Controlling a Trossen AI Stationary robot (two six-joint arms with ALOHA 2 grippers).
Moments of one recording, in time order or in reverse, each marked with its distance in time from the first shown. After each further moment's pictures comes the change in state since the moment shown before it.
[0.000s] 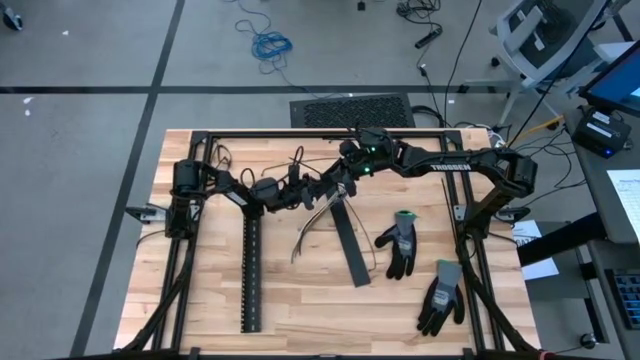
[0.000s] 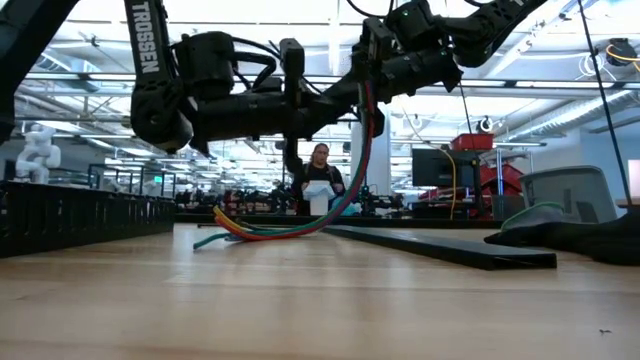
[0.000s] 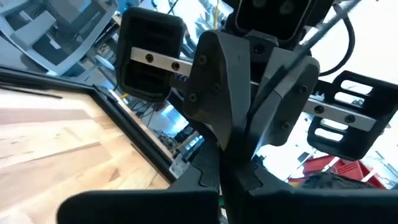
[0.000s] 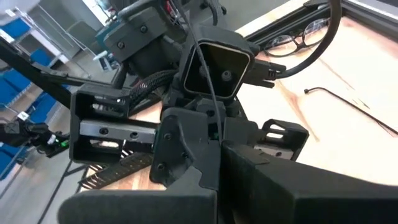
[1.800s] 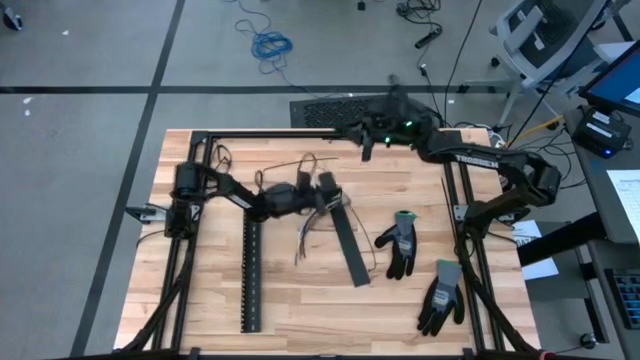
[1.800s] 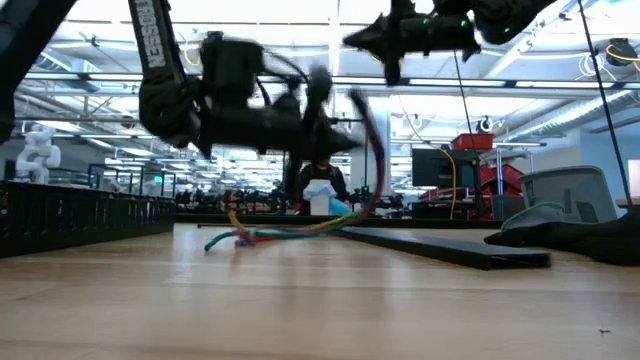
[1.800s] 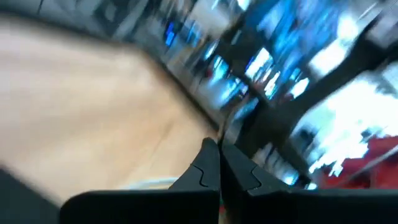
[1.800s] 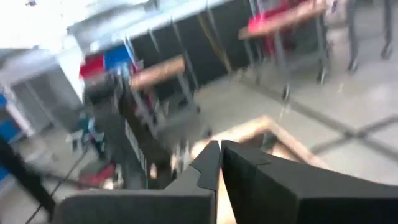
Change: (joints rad) left arm -0.058 0.011 0.063 -0.303 -0.098 0.019; right arm -0.165 -0.196 0.013 0.161 0.093 0.001
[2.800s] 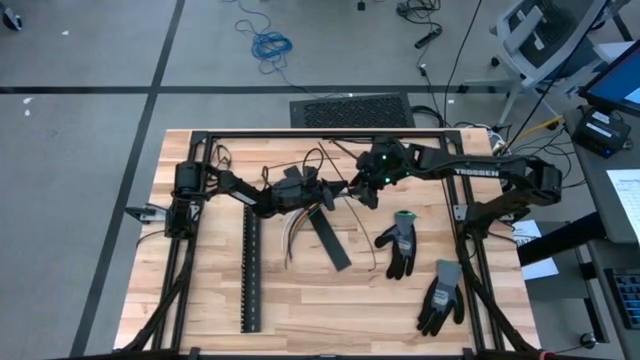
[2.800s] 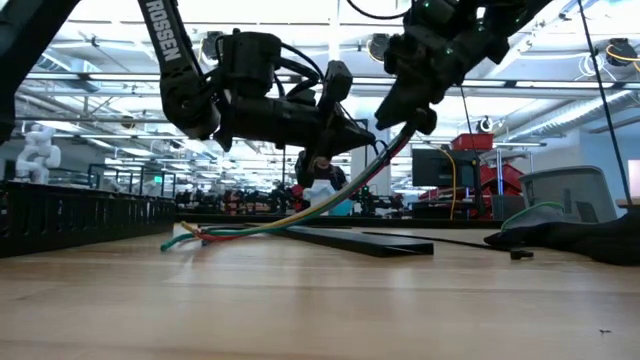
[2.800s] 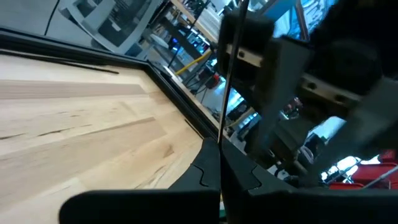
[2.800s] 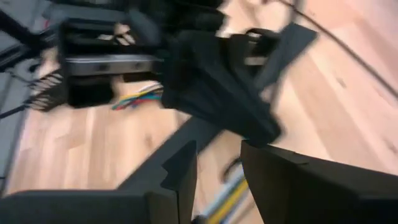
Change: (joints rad) left arm 0.025 -0.007 0.105 -0.095 -0.024 0.035; right arm 0.190 -0.009 -0.061 -0.696 0.094 -0.209
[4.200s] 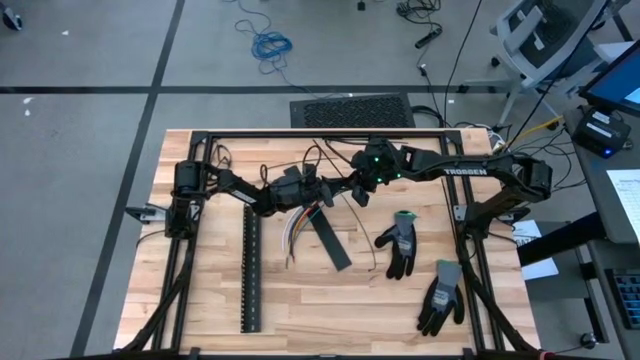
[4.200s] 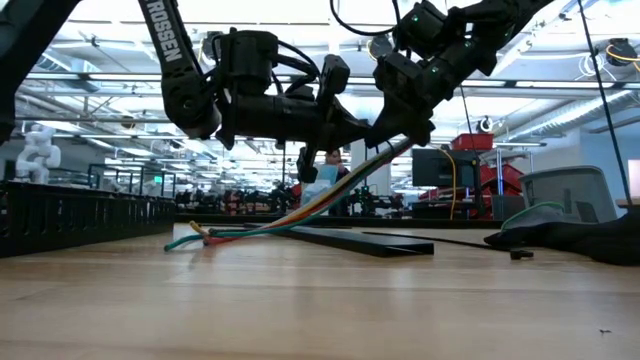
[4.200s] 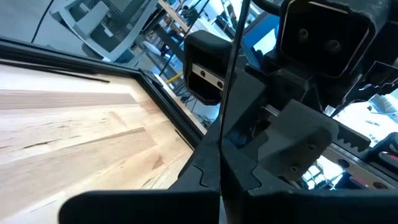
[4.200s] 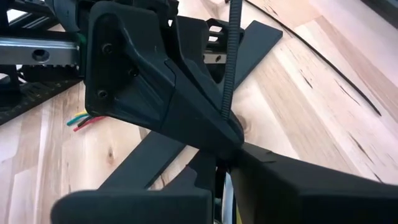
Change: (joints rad) left arm 0.012 -0.003 0.001 0.043 0.019 -0.029; right arm 0.003 0.080 -0.004 0.086 0.117 0.028
